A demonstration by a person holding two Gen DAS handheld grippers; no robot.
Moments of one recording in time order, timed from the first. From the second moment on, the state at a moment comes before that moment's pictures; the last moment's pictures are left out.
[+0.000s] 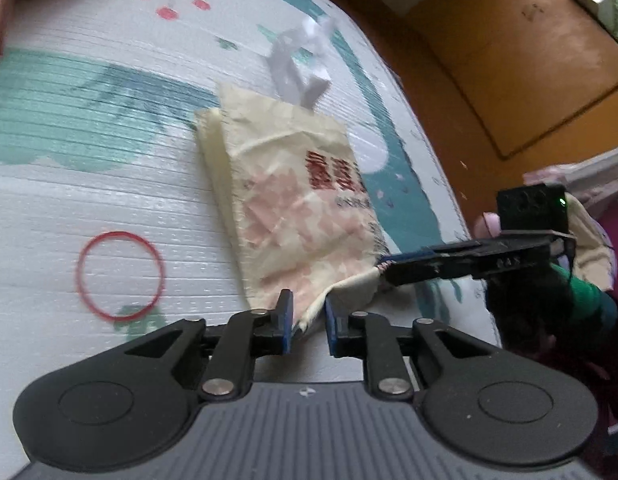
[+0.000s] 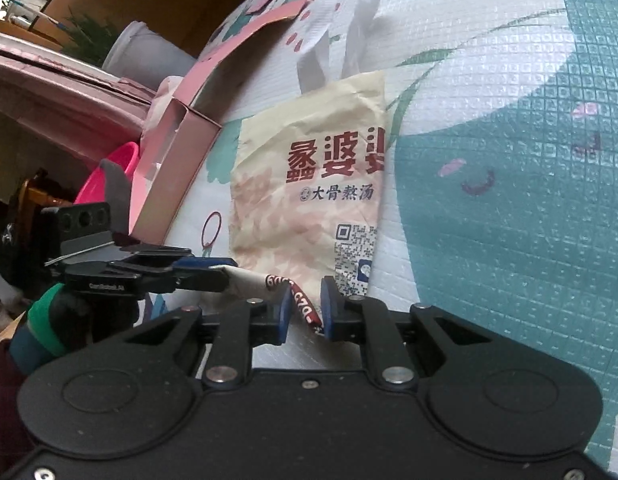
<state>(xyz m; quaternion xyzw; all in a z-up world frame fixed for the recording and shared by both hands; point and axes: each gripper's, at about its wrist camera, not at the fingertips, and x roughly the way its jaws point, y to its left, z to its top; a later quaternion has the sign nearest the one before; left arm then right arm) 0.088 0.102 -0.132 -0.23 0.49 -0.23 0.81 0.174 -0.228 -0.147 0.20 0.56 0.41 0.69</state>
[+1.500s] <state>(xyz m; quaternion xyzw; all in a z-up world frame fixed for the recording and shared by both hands) 0.087 -0.010 -0.124 0.01 0.44 -0.19 0.88 0.107 -0.171 -0.110 -0.22 0.39 0.43 0.78</state>
